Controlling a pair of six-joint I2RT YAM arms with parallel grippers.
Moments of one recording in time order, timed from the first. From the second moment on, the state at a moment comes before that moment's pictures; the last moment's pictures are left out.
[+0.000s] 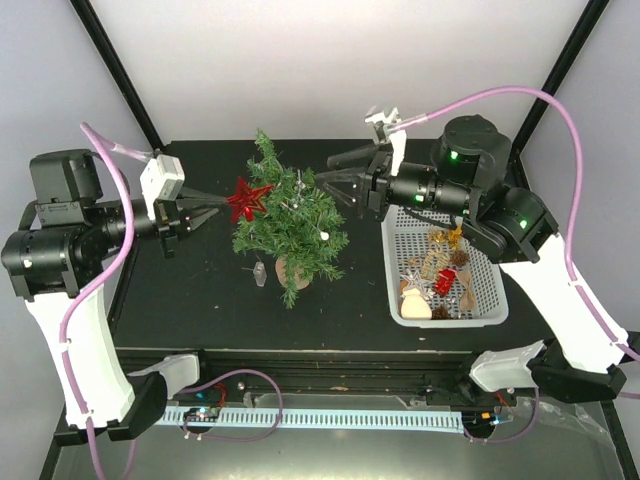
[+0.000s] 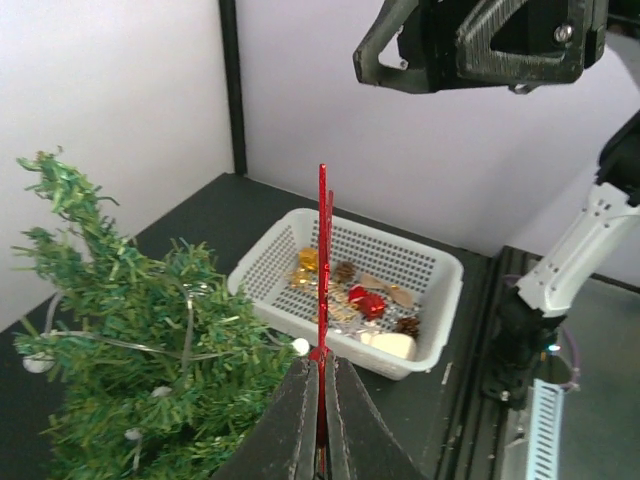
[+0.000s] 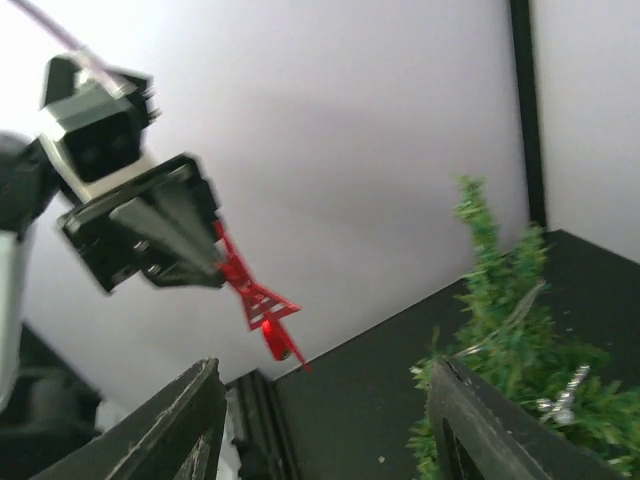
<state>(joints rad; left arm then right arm) 0.12 1.15 2.02 -1.48 1.15 0.53 0.81 1.32 1.90 -0.66 -0.41 0.32</state>
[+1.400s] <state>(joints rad) 0.07 1.11 1.86 -1.49 1.42 0.38 0.95 1.48 2.00 -0.69 -0.64 0.31</state>
